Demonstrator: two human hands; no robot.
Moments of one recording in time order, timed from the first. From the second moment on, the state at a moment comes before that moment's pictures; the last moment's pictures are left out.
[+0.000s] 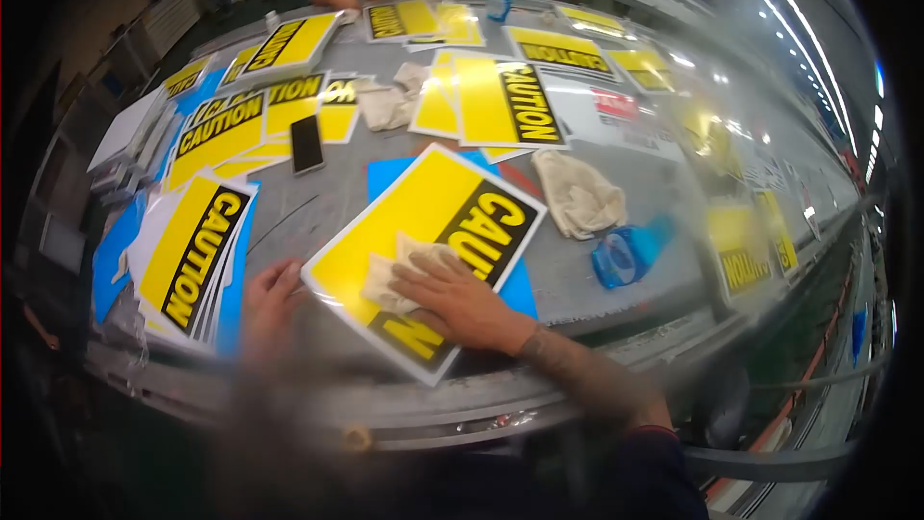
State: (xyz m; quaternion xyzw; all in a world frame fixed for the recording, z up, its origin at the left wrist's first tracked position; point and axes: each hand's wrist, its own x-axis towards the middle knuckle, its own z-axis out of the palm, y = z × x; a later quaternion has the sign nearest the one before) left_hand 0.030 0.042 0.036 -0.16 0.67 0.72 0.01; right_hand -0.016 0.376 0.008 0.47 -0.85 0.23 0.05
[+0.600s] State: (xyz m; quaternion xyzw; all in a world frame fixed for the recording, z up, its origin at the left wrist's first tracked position) left_hand 0.014 0.036 0.022 -0.05 0.89 0.45 0.01; right_hand -0.124 0.345 -0.012 0.39 -0.90 0.16 0.10
